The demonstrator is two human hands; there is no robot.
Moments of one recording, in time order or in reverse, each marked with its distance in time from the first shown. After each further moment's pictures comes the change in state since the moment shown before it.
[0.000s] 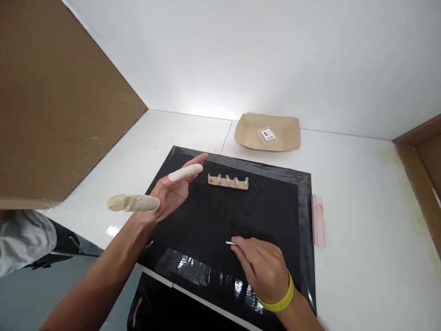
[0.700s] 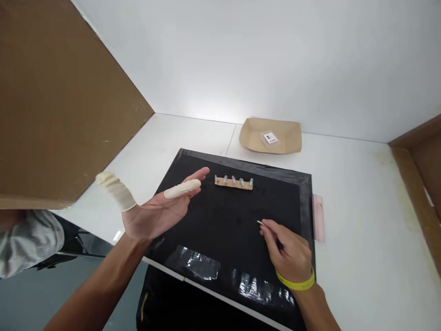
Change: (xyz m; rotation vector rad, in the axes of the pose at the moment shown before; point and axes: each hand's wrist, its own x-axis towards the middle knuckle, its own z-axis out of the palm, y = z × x) left_hand -0.036 0.025 -0.013 0.115 -0.099 0.000; right_hand -0.005 0.024 -0.021 -0.249 0.177 0.196
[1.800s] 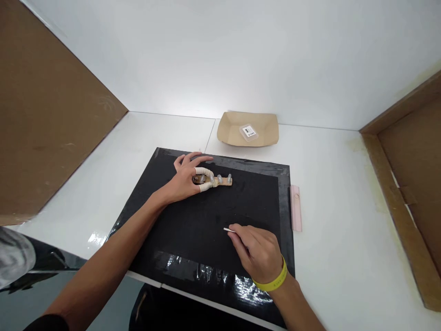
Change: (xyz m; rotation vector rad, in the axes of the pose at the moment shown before) left_hand 0.096 -0.062 0.036 0.670 -0.044 -0.026; right_hand 0.000 -0.011 0.004 0.178 -0.129 -0.152
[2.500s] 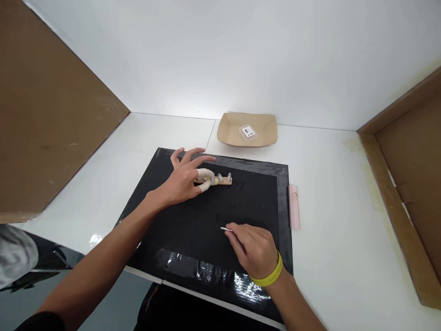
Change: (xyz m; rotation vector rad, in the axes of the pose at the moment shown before) left_hand -0.001 0.019 -0.014 0.192 0.082 0.181; right_hand -0.005 0.003 0.005 0.018 -0.030 -0.025
